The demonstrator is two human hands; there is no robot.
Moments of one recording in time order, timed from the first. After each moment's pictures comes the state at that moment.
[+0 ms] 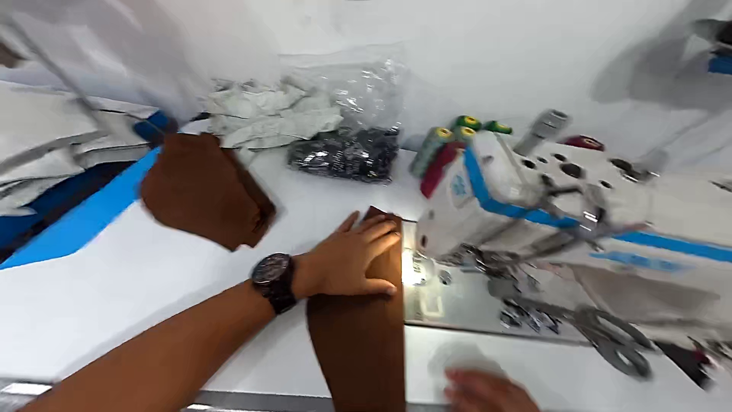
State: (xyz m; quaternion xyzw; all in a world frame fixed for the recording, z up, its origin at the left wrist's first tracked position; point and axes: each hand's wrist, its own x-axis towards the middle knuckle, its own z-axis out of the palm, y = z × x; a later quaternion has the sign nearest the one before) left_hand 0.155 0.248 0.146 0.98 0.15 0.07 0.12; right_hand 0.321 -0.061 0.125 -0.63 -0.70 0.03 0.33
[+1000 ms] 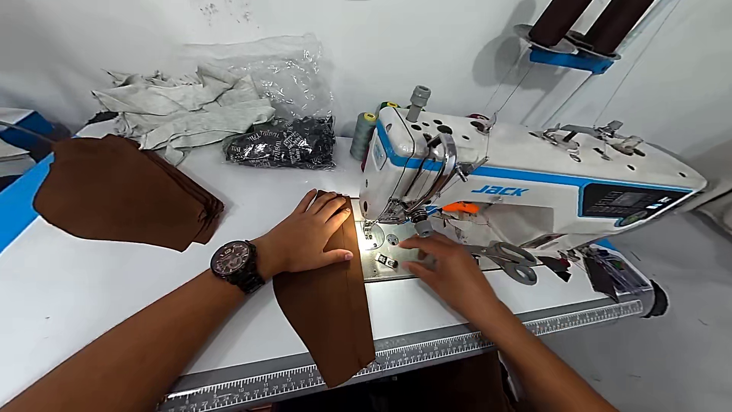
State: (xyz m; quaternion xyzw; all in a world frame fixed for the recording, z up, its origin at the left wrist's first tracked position) left_hand 0.158 0.243 0.149 0.99 0.10 0.08 0.02; right_hand 0.365 0.015 0.168 -0.72 -0.64 0.00 0.26
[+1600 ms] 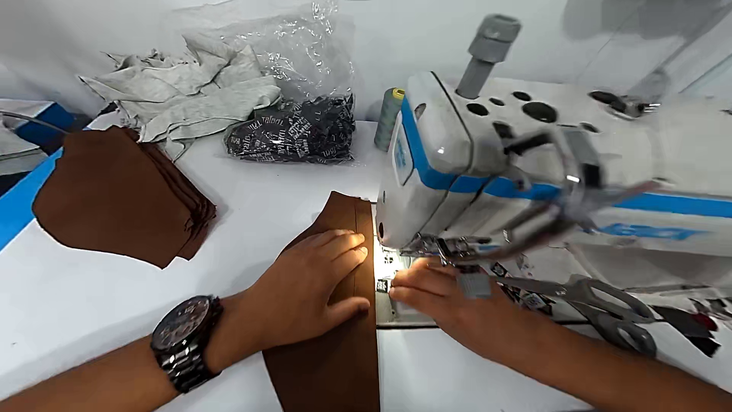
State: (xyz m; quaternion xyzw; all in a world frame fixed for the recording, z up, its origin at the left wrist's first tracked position) left_hand 0.148 0.213 0.140 0.98 0.12 0.17 0.06; right_hand 0.394 0.067 0.141 -0.47 -0.86 -0.06 0.19
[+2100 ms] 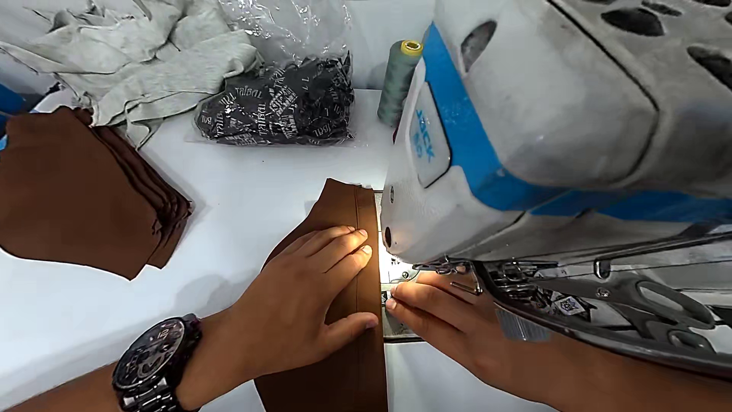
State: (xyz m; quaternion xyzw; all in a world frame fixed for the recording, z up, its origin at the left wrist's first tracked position) left_hand 0.147 0.211 0.137 0.98 0.13 0.15 0.08; right_hand 0.385 0.059 0.137 -0.46 -0.87 -0.05 0.17
